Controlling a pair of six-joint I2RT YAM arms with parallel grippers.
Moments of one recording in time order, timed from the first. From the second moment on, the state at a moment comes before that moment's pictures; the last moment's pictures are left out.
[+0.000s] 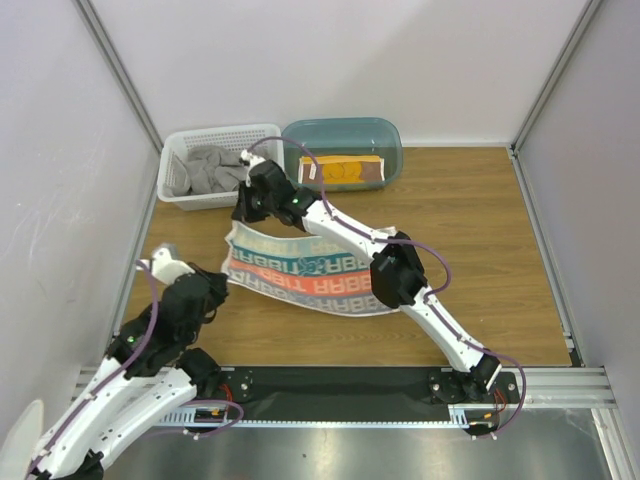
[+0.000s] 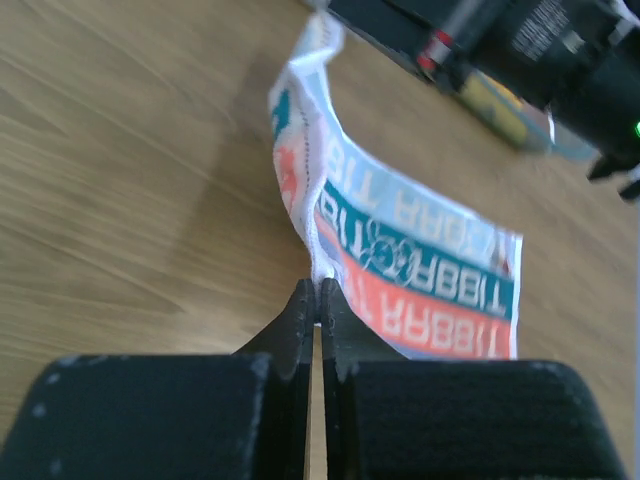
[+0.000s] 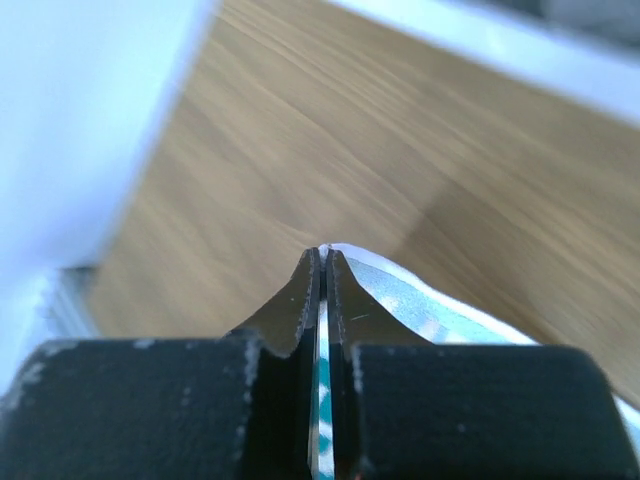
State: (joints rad) left arm -0.69 0.42 0.66 -0.82 -0.60 -1.01; right arm 0.90 2.58 2.46 -0.39 -0.16 0.55
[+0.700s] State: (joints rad) left arm -0.69 0.43 0.79 -0.75 -0.61 -0.54; right arm 0.83 2.43 2.36 -0.25 -0.26 0.61
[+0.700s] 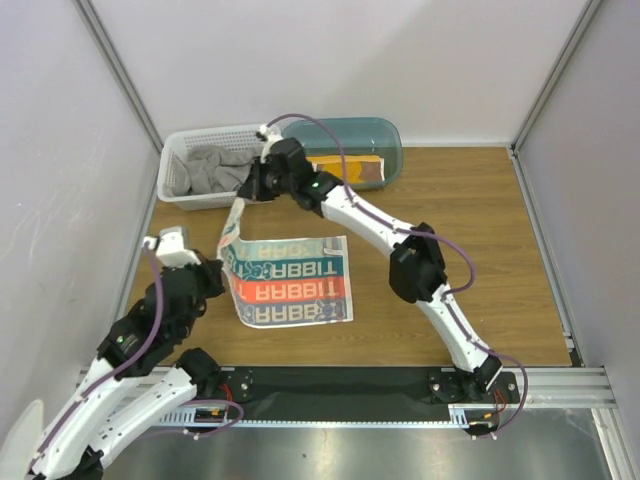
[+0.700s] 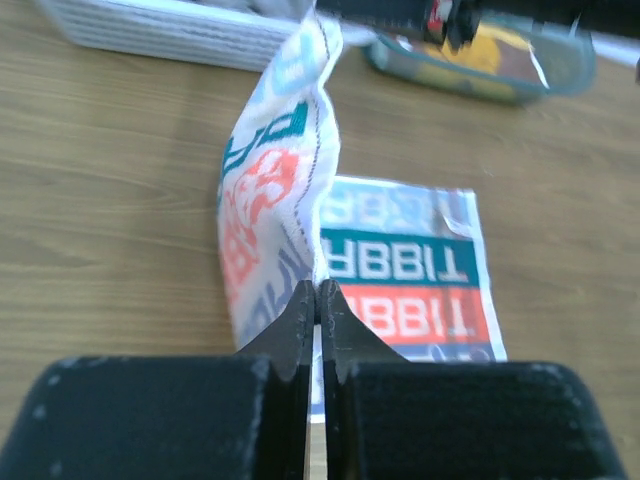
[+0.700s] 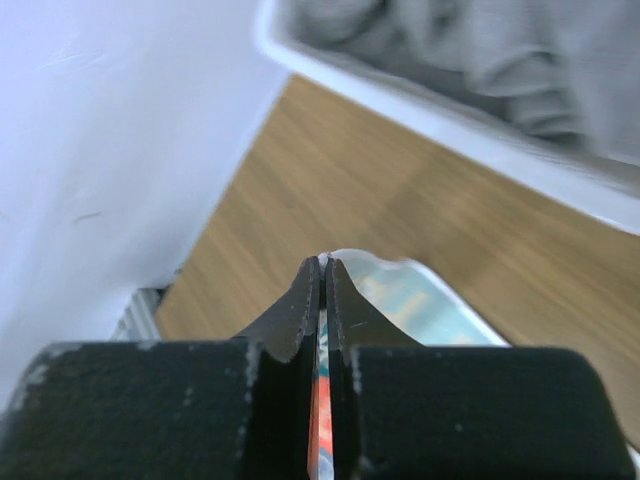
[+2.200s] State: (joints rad) left arm -1.03 0.81 0.54 -0.29 -0.32 -0.68; right arm 0.56 1.99 1.62 -0.38 -0.29 0.36
